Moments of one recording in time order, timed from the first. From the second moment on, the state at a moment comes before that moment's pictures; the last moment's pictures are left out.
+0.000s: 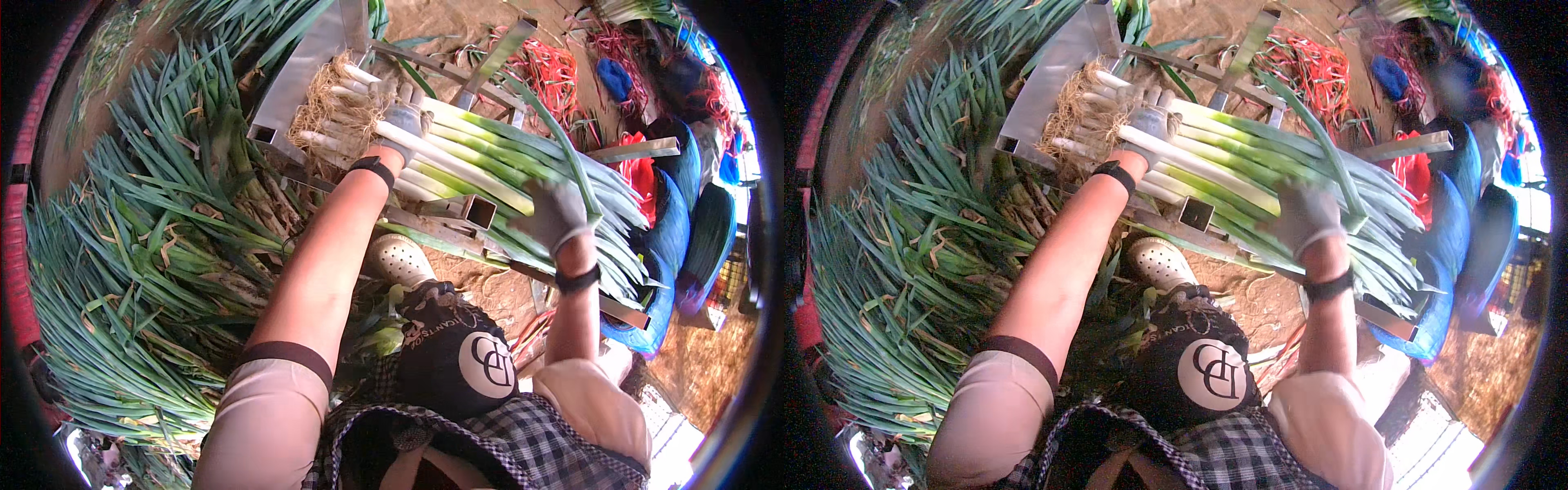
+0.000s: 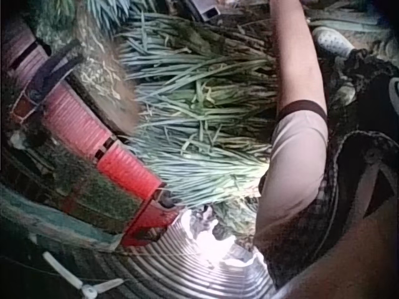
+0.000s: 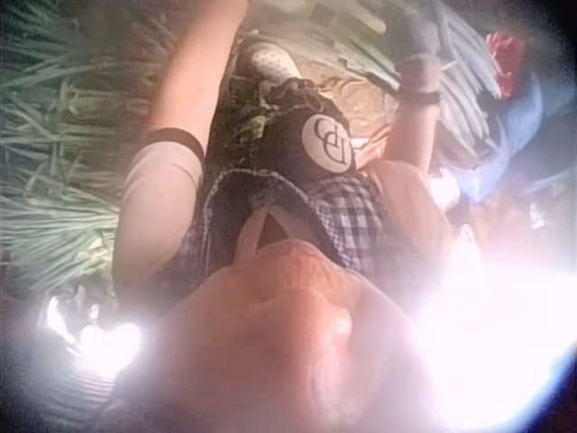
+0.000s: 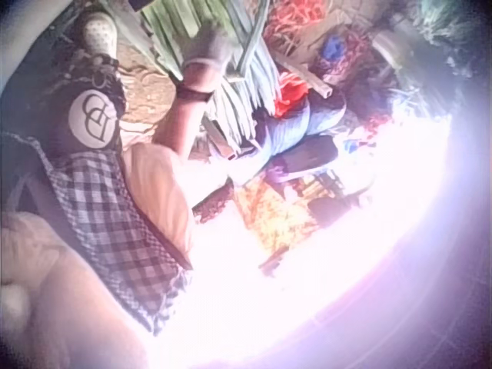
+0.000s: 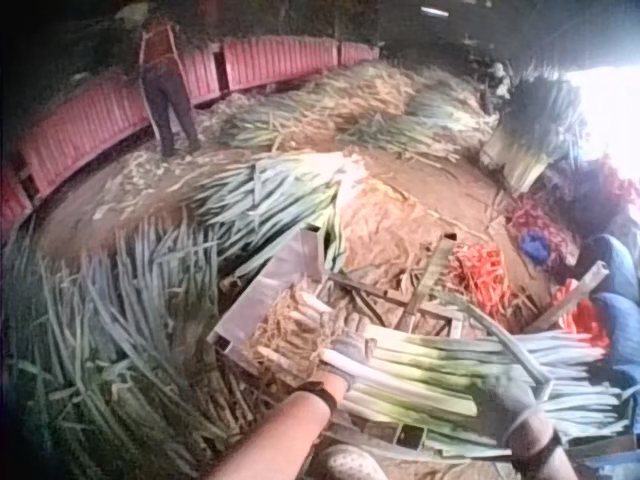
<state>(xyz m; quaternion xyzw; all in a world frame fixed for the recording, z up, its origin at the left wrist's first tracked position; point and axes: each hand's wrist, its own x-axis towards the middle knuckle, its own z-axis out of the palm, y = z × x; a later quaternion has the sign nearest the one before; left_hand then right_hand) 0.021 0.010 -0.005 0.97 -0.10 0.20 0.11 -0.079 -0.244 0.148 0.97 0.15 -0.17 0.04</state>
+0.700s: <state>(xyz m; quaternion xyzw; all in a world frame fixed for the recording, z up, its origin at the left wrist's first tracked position) 0.012 0.006 0.017 0.98 -0.08 0.14 0.10 0.021 -0.216 0.144 0.97 0.24 0.03 0.01</state>
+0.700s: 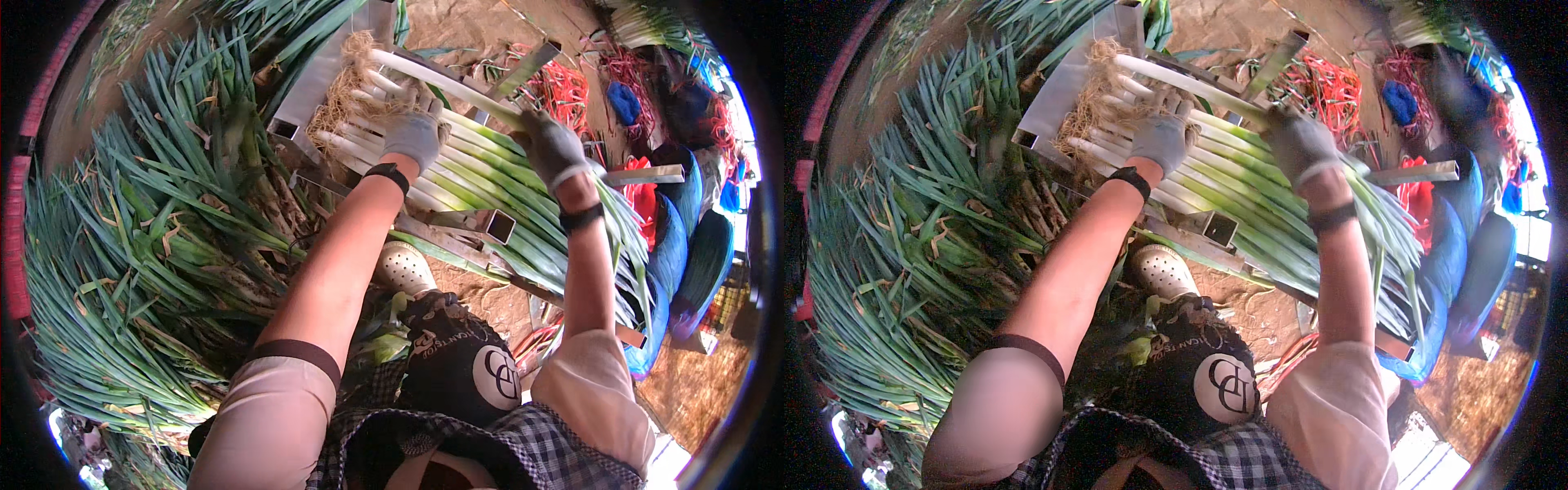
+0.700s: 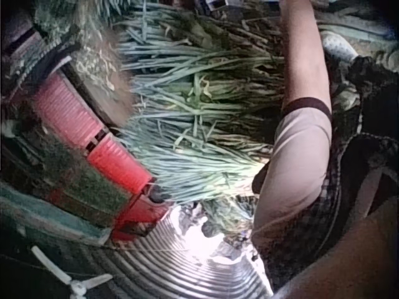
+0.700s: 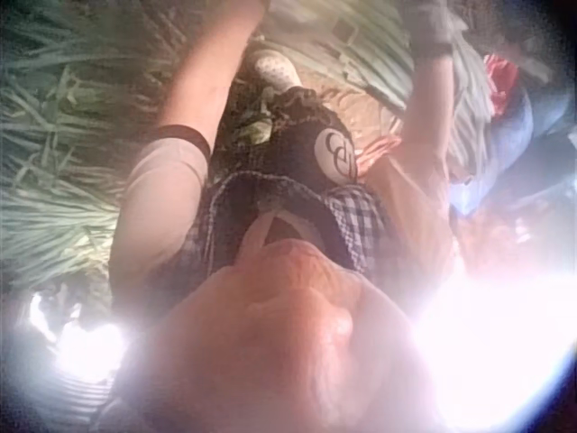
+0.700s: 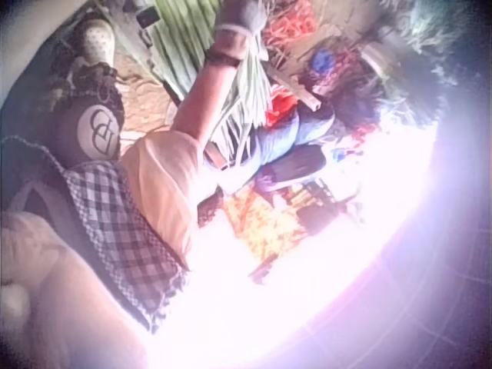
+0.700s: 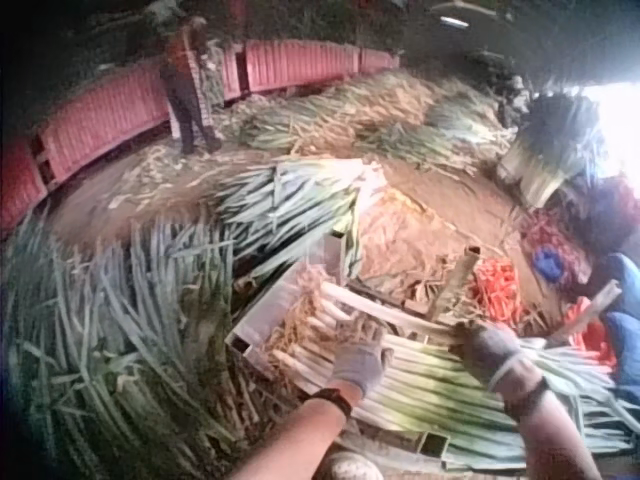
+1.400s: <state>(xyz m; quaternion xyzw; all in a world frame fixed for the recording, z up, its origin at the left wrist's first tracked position) 0.012 -0.002 0.022 0.98 -0.08 0.14 0.09 0.080 -0.246 0.054 0.98 0.16 -0.11 -0.04</state>
